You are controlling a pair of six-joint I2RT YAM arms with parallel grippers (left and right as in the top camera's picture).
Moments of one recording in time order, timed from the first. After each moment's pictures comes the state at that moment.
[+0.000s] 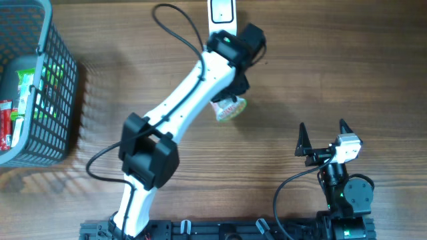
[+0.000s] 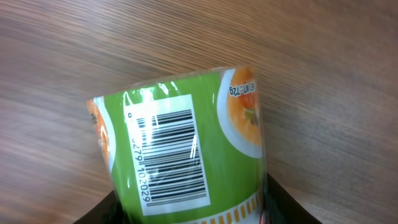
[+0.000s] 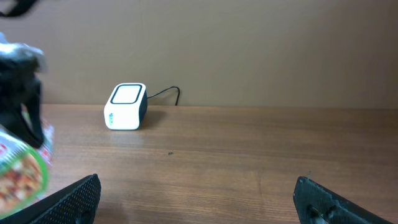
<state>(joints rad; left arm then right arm) -0.68 2.17 2.05 -1.37 -0.13 -0.99 0.06 0.01 0.01 0.00 -0.03 0.02</state>
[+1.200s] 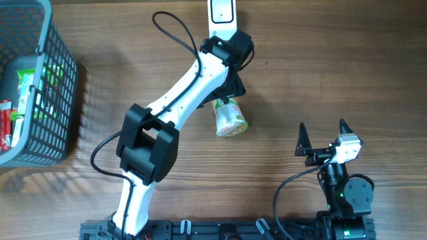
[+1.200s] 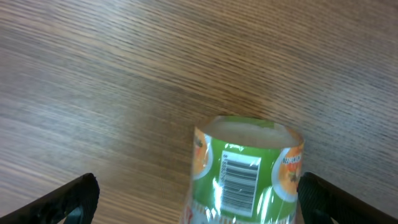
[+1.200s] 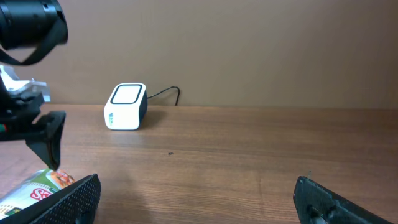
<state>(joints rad) -0.62 2.18 1.91 -1.27 -0.13 -0.92 0.06 0.01 0.01 0.00 -0.03 0.02</state>
